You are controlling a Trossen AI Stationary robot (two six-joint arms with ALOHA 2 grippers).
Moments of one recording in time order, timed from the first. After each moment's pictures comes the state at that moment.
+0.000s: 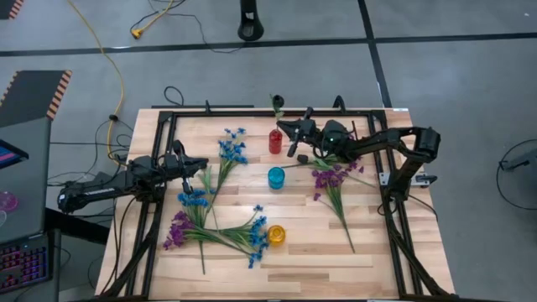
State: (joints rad) left arm 0.21 0.01 0.01 0.05 -0.12 0.08; right arm -0.40 1.69 0.68 1.18 0.01 -0.12
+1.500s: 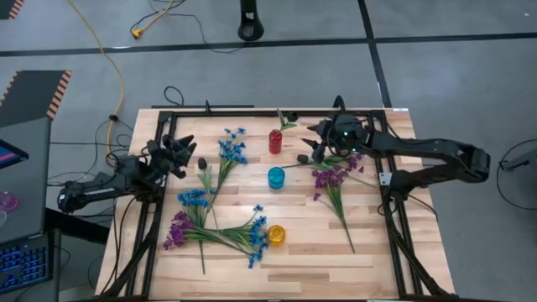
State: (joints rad) left arm 0.21 0.01 0.01 0.36 -0.36 -0.29; right arm -0.41 1.15 0.68 0.03 0.08 -0.11
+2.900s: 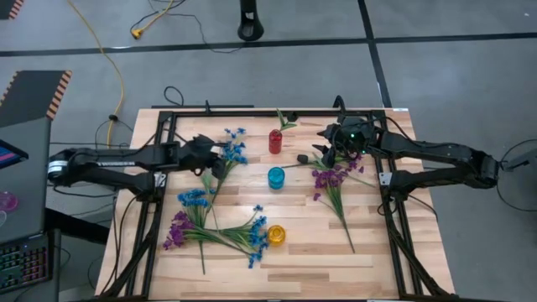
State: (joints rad) left arm 0.21 1.02 0.65 -0.45 -0.29 -0.68; right arm -0.41 1.04 0.68 -0.20 0.08 -0.10
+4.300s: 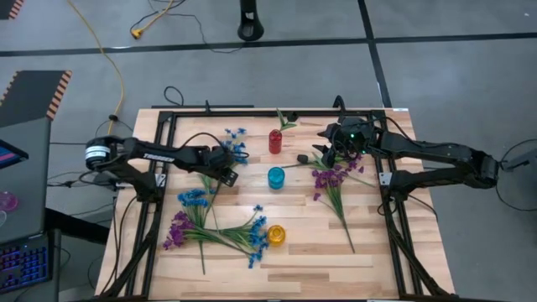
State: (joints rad) left arm 0.28 1.49 0.65 -0.38 -0.14 -0.73; right arm -0.41 1.04 0.68 -0.21 0.08 -0.05
